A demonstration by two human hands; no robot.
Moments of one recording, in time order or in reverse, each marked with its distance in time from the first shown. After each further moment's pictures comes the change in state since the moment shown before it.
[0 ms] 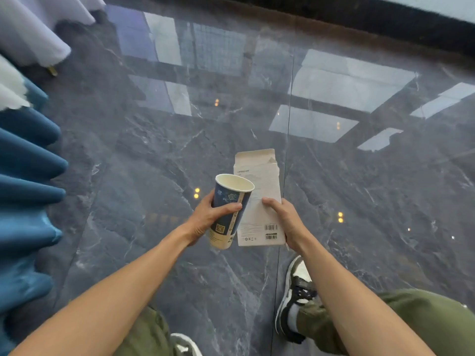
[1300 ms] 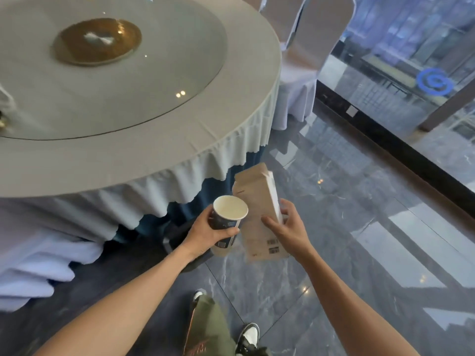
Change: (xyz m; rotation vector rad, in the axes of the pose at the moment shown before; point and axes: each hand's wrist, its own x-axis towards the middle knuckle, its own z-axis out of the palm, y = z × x) left_hand -0.751 0.119 0.035 -0.188 0.928 0.105; right_hand -0.647 -0.182 0.230 -0.718 -0.498 -0.549
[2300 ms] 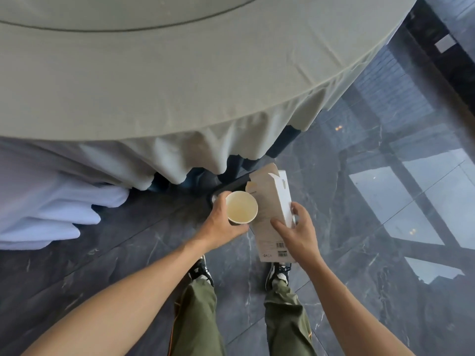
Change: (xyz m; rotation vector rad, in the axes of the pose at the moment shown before) left_hand 0.083 -0.252 -0.172 0.197 -0.064 -0.072; right_hand 0.058 0.067 0.310 -0.229 -0.003 0.281
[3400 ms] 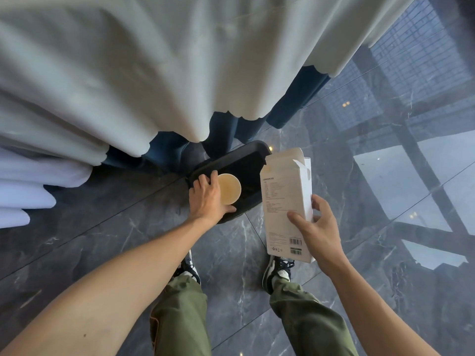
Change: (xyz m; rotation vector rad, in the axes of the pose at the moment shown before) left_hand 0.138 -0.143 0.104 0.712 0.154 -0.177; right_hand 0.108 0.137 0.033 0.089 0.007 0.071
